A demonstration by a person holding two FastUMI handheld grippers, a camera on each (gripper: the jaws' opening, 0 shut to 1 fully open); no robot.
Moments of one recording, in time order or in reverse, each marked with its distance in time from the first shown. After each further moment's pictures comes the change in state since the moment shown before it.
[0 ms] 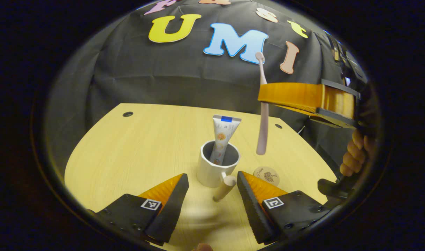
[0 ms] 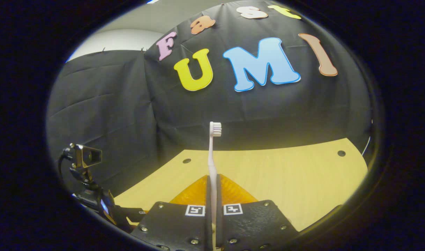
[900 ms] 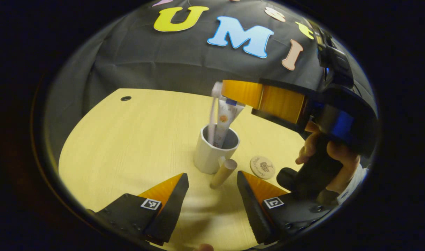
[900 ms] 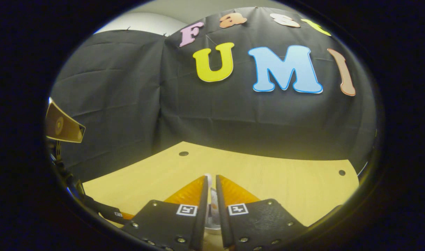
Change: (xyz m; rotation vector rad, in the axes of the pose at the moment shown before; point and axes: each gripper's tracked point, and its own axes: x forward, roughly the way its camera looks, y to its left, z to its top) left arm -0.009 -0.007 -0.020 -0.052 0.073 -0.040; right arm 0.039 0.017 -0.031 -0.191 0.026 -0.016
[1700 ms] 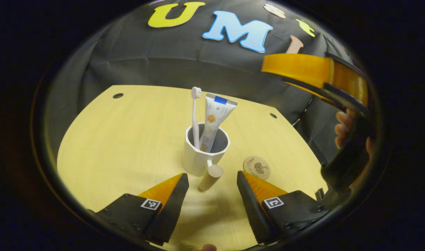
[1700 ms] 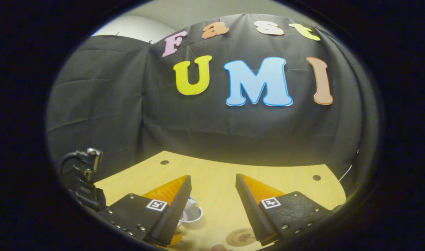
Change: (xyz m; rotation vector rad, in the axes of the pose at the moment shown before) left arm 0.026 -0.024 0.004 -0.001 0.084 0.002; right arm -0.080 -0.075 0.050 0.009 -0.069 -0.198
